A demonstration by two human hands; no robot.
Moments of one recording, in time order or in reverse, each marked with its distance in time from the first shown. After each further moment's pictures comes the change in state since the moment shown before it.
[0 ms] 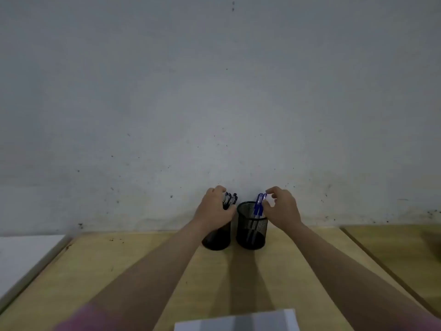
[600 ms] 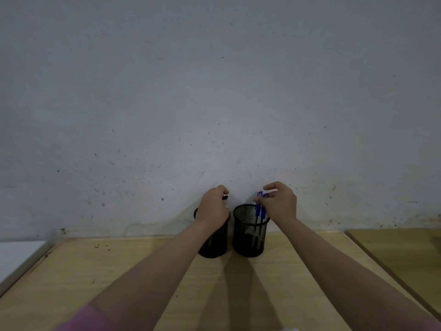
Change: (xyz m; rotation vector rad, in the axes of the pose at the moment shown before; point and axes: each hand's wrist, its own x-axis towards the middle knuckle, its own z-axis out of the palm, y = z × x) left_hand 0.032 -0.010 0.026 -0.095 0.130 0.030; right_hand 0.024 -0.007 0.010 0.333 0.088 0.206
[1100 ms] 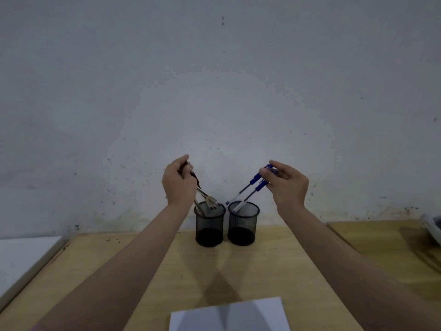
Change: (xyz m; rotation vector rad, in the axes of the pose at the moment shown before) left_hand -0.016 0.035 -0.086 -0.443 0.601 -0.025; right_hand -0.059 -0.085 -0.061 0.764 0.130 0.005
